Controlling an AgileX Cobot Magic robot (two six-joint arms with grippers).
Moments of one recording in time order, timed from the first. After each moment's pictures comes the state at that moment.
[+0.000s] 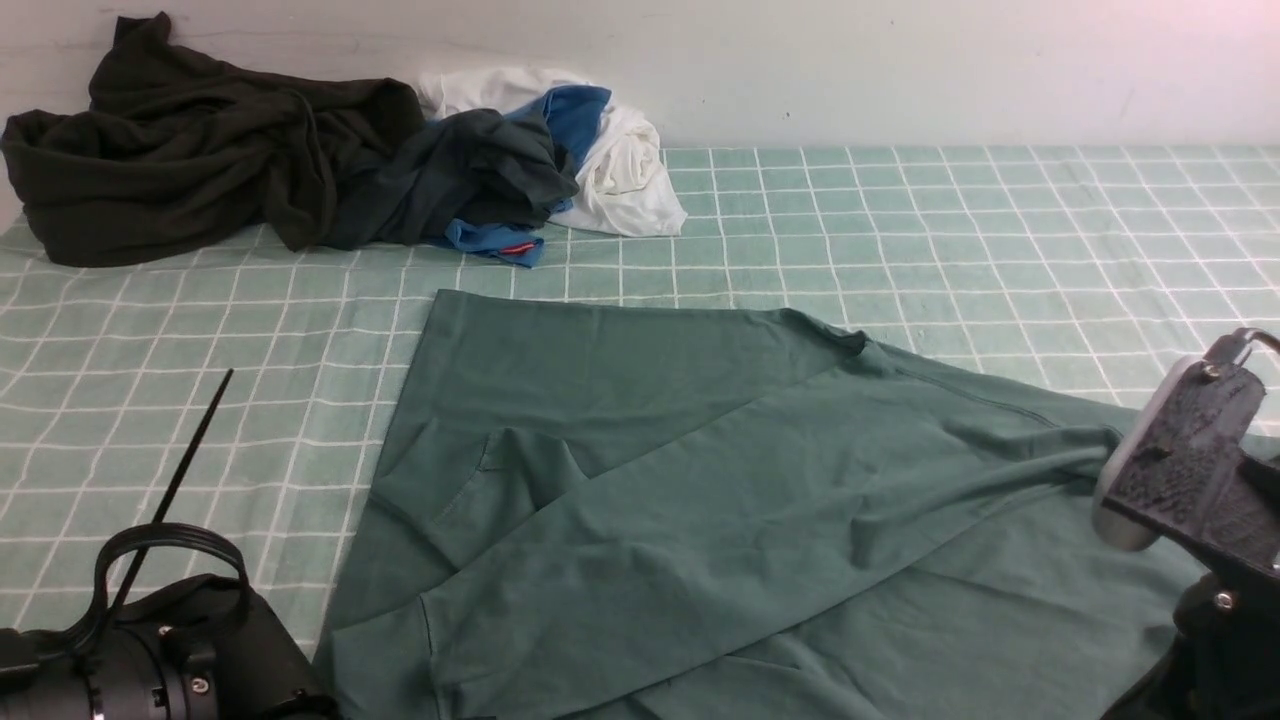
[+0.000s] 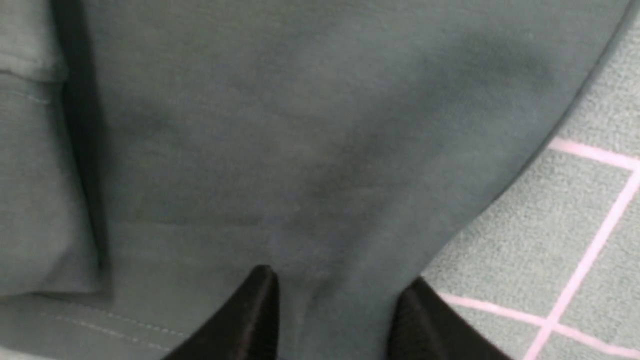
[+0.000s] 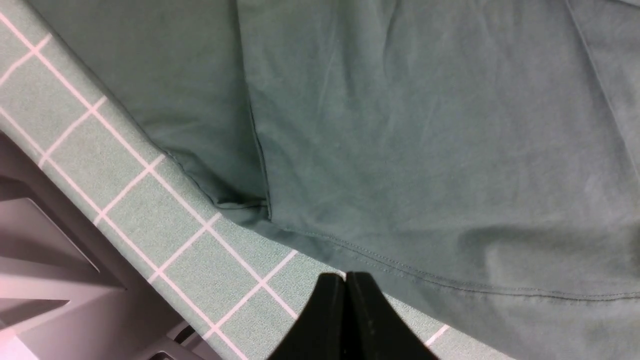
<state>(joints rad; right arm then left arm) 0.60 1.04 -0.86 0.10 1.25 -0.19 -0.75 1.43 -0.55 0.10 0.76 0.48</state>
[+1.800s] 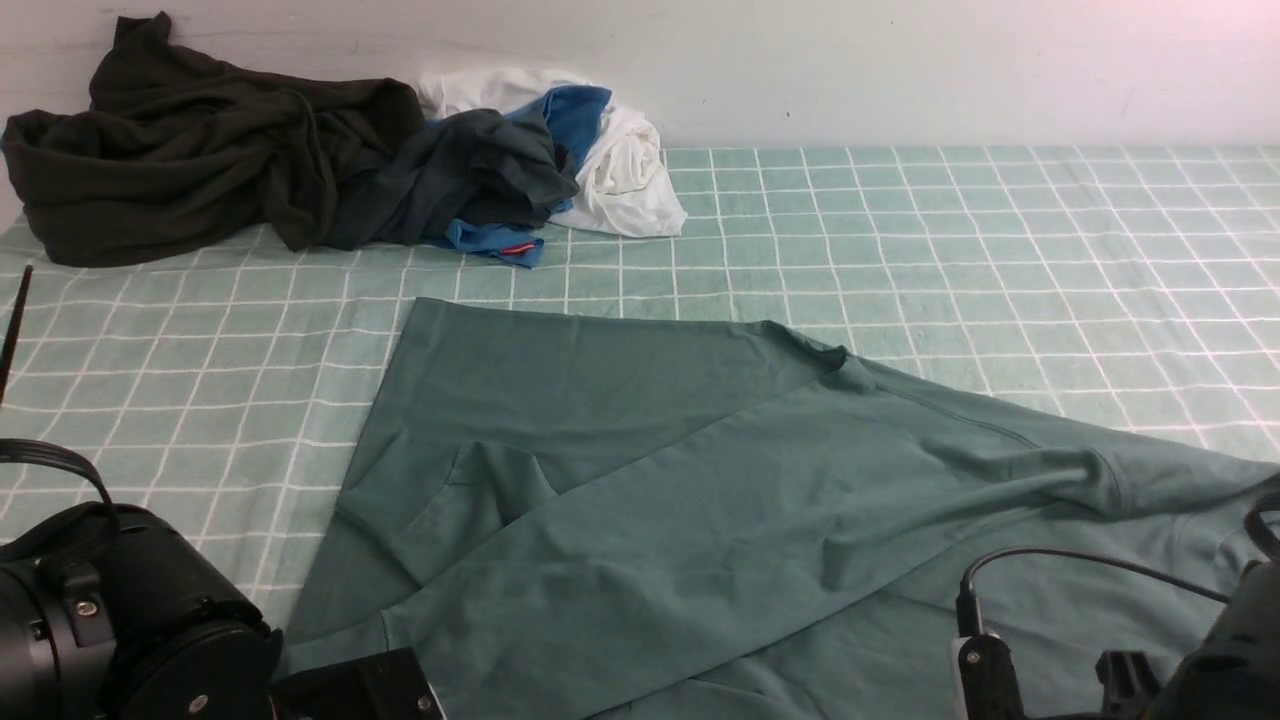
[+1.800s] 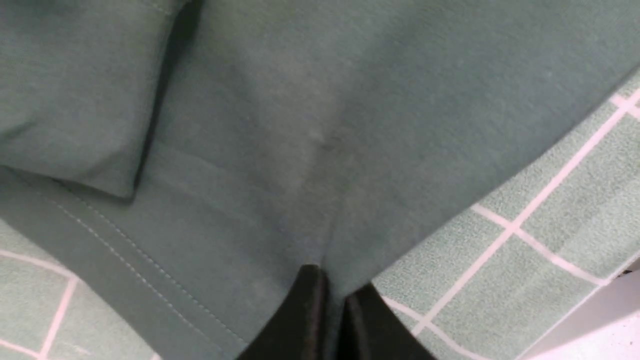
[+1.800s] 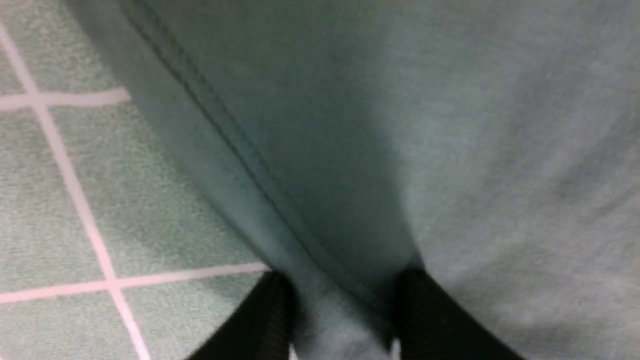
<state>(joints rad) 0.61 1.44 -0.53 -0.19 0.84 -0.68 -0.64 1.33 -0.60 0.05 0.97 0.35</state>
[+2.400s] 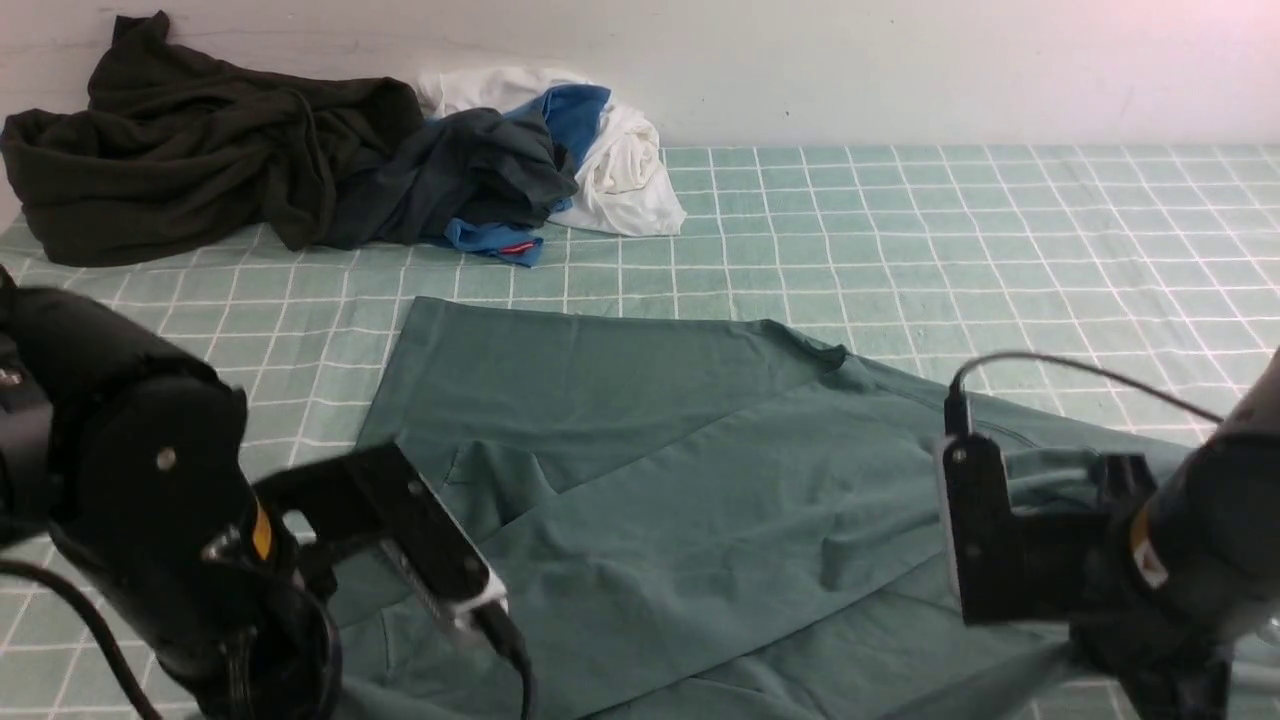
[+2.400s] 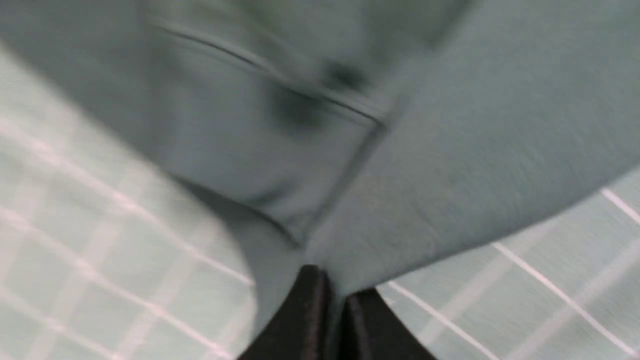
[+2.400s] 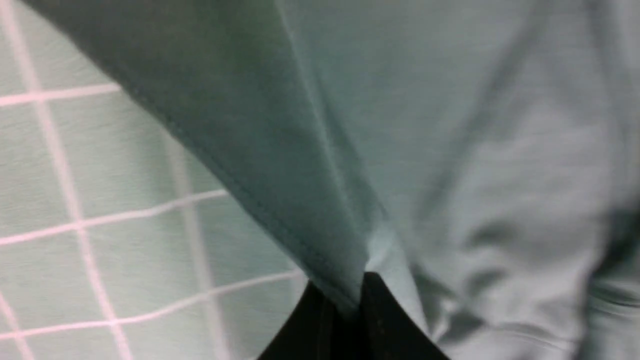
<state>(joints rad) 0.56 1.37 -0.90 -0.25 1.08 -0.71 -0.46 1.34 -0.90 0.07 1.08 0.39</state>
